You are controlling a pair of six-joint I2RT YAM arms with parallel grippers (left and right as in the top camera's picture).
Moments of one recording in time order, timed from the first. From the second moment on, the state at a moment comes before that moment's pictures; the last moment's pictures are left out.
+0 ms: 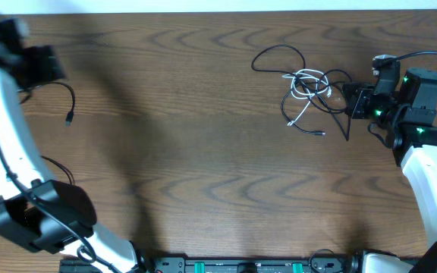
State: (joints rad) left arm 0.44 1.85 1.98 -1.19 0.11 0.15; right arm -0.13 1.39 0.93 -0.21 -0.47 0.15
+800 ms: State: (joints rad) left arm 0.31 2.17 1.81 -1.01 0.13 0.32; right arm -0.13 1.39 0.93 -0.24 -0.47 0.15
